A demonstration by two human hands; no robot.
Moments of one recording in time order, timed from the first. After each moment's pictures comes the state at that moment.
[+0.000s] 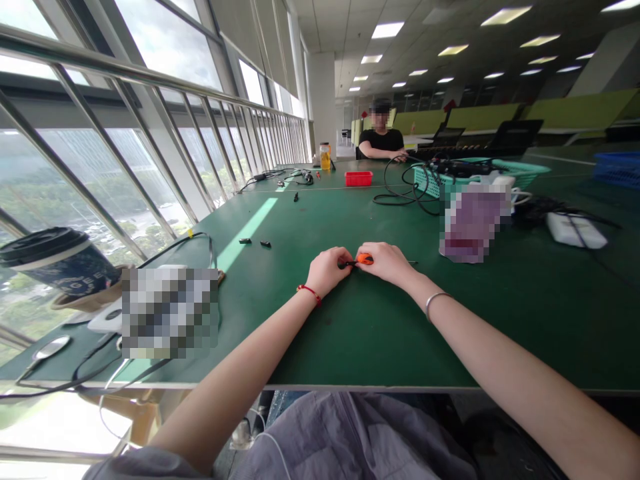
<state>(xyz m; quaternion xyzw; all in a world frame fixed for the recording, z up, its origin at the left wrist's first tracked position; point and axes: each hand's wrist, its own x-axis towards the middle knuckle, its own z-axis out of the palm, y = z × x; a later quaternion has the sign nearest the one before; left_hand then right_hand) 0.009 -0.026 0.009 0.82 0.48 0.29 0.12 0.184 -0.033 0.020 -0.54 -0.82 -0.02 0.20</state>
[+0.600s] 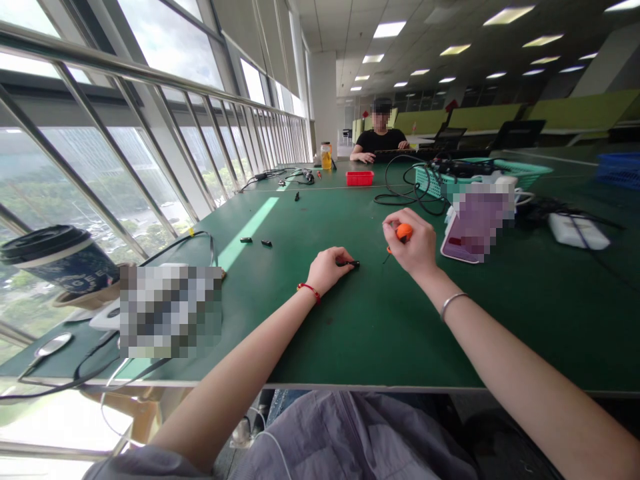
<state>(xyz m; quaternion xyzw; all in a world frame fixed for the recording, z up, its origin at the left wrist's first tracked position) 0.006 -0.016 0.001 0.80 0.47 0.32 0.19 0.197 -0.054 0.047 -0.51 -0.68 -0.09 0.52</state>
